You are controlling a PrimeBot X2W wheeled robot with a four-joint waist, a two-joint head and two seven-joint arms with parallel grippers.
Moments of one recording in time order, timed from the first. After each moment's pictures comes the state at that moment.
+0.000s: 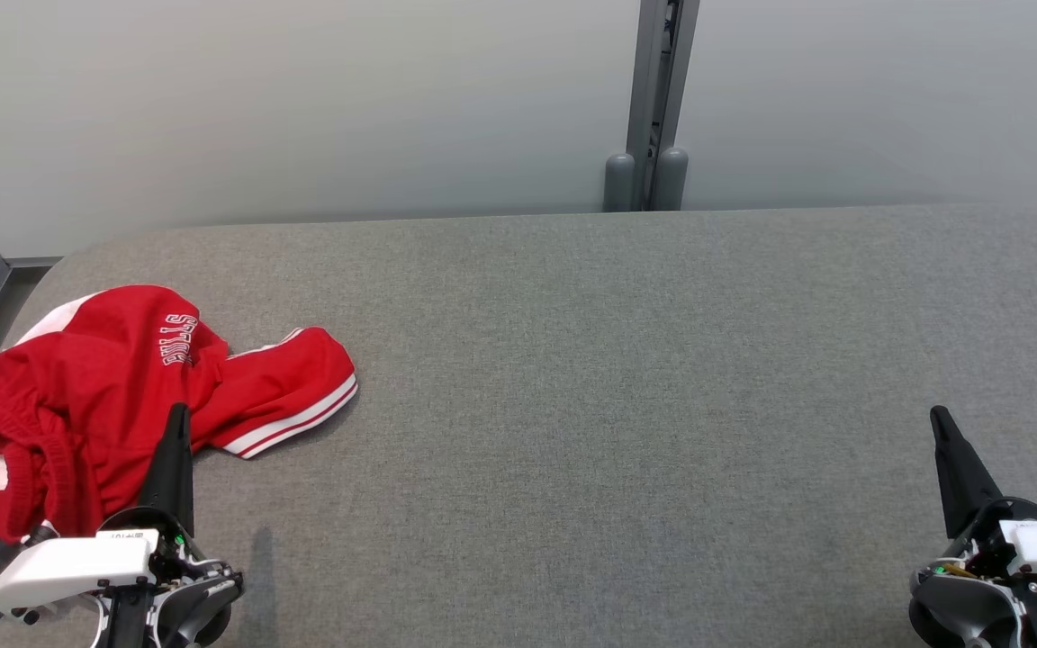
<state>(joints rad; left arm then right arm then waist) -0.10 0.05 0.11 0.25 -1.61 -0.13 0.11 -0.11 -0.05 -0.11 0.24 1.61 0.13 0.11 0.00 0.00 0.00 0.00</state>
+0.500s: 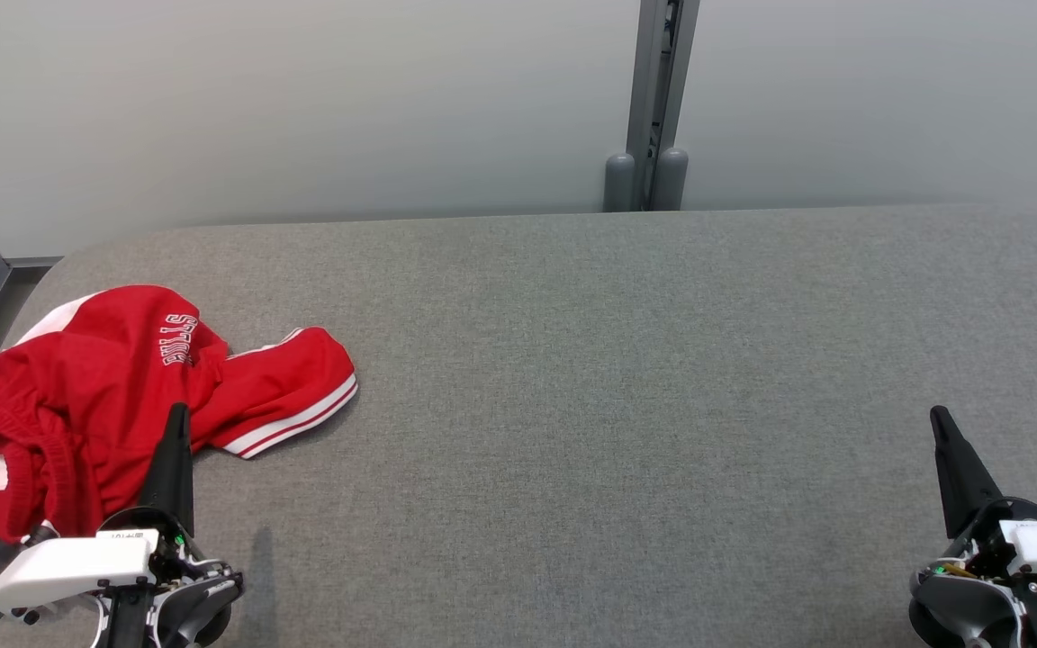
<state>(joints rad) -0.10 0.05 0.11 0.25 -1.61 -0.13 0.11 -0.11 -0.05 -0.11 0.24 1.61 0.13 0.11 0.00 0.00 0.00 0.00</state>
